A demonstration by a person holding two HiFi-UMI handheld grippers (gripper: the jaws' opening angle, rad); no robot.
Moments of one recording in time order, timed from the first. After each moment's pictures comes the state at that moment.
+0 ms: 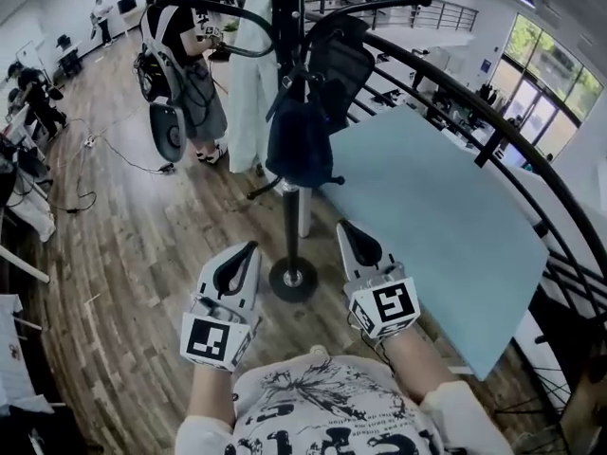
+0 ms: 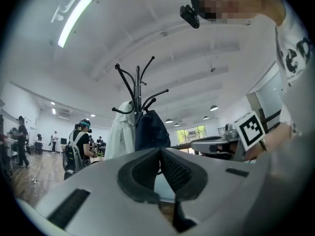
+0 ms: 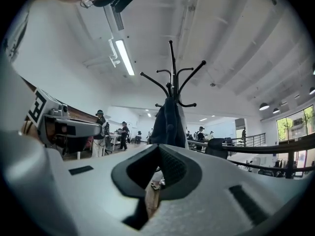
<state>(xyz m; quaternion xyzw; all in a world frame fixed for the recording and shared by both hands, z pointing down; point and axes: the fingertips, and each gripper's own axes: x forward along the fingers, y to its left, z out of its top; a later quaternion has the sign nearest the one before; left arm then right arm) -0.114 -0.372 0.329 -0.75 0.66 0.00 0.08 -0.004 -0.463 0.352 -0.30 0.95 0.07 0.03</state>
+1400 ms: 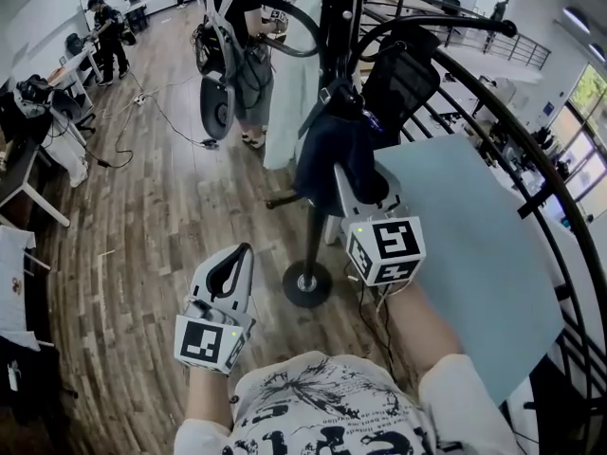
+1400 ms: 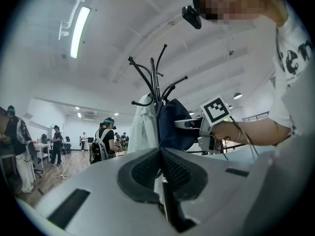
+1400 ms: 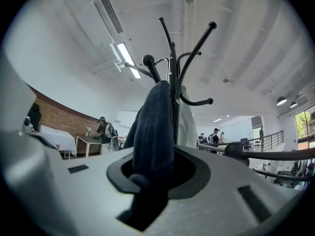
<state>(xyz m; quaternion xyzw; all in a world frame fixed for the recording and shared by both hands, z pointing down) -0.160 -0.409 0.347 -0.64 0.76 -0.02 0.06 -0.115 -0.597 0.297 -0.22 0.97 0.07 0.04</state>
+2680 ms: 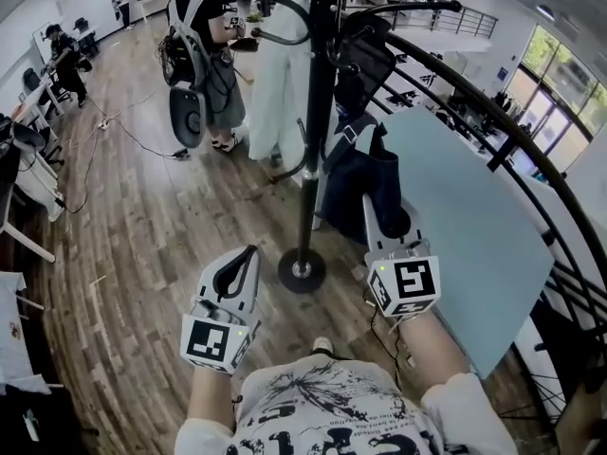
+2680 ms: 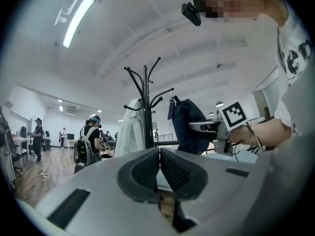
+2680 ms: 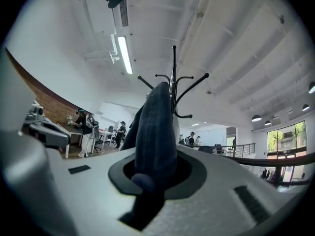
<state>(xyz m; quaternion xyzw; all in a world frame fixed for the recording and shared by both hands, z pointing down) -0.151 -0.315 0.348 -0.73 0.69 -0.01 0.05 -0.019 -0.465 0.310 -0.35 0.93 0.11 0.02</state>
